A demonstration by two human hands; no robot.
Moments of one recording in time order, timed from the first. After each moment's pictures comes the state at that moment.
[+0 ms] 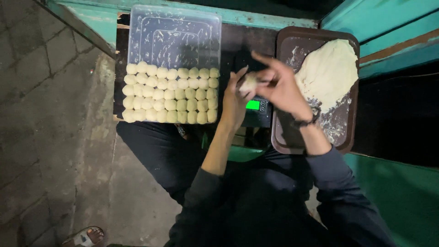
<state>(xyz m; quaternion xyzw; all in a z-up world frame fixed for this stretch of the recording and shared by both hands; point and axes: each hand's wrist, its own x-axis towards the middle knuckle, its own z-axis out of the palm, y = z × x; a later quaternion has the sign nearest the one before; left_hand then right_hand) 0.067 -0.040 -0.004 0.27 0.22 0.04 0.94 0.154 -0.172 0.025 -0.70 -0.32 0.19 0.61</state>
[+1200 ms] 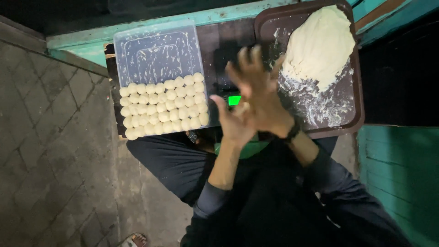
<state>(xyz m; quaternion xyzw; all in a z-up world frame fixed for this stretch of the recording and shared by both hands) 0.026 -0.091 0.021 0.04 0.01 -0.14 0.99 0.103 -0.181 0.043 -0.86 -0.39 -0.15 0.28</state>
